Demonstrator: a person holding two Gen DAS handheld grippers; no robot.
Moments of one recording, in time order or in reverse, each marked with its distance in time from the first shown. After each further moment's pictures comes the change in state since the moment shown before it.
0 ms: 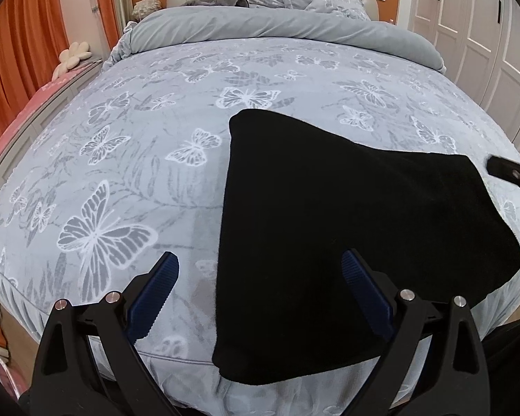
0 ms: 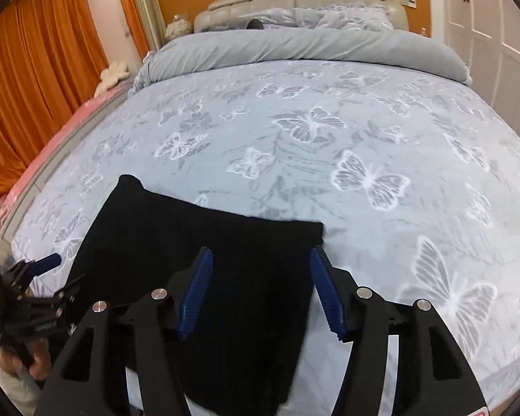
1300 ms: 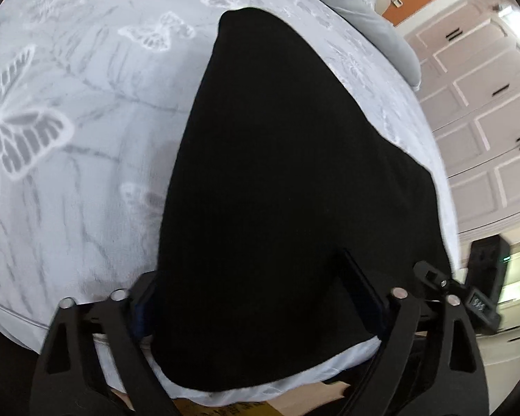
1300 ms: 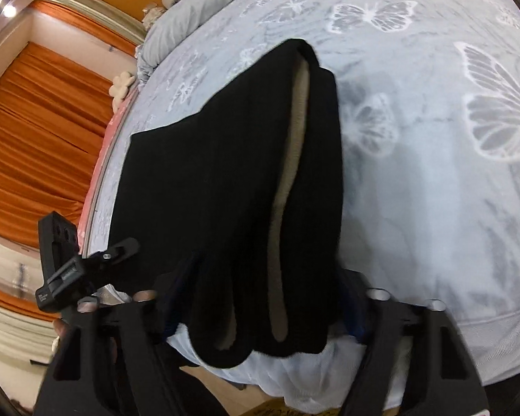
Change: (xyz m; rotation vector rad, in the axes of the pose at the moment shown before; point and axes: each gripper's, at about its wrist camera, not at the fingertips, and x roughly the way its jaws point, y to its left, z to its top) left arm 0.056 0.038 -0.013 -0.303 0.289 -0.426; right arm 0.057 -0.034 -0.070 0.357 0.267 0.342
